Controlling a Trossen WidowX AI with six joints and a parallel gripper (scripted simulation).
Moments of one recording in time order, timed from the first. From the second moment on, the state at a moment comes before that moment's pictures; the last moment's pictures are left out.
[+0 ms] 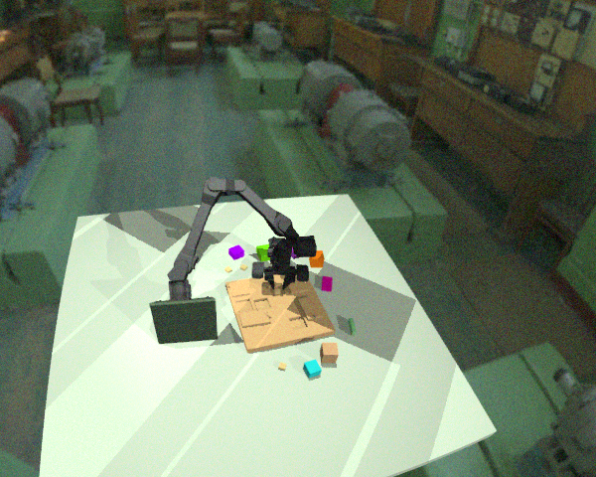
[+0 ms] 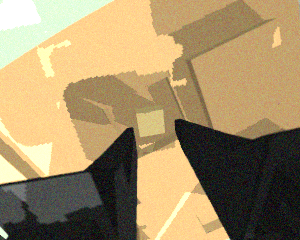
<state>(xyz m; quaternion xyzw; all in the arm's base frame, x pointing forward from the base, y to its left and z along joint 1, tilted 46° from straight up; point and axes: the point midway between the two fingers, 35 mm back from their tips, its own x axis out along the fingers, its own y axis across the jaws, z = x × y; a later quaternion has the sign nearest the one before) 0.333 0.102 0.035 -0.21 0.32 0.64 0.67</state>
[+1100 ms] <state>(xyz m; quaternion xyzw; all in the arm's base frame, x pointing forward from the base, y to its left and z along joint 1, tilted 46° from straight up) 0.332 0.113 0.025 -0.21 0.32 0.64 0.66</state>
